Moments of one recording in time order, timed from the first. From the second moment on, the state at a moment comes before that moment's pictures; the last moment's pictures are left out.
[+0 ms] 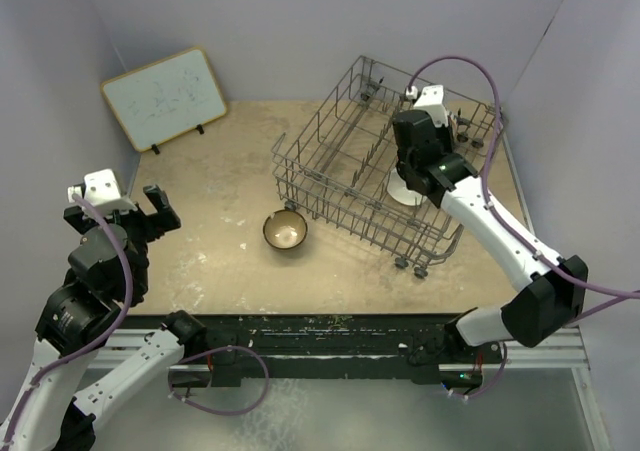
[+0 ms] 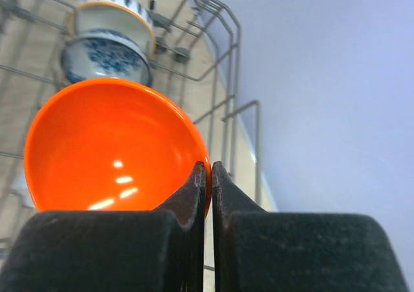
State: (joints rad) left arm -0.60 0.52 1.12 -0.77 -0.89 -0.20; right arm 0.50 1.41 1.37 -0.52 1.03 0.00
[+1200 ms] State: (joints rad) left arm -0.60 0.53 1.07 -0.74 -0.87 -0.22; right arm 0.63 1.18 0.65 0.58 0.75 -0.98
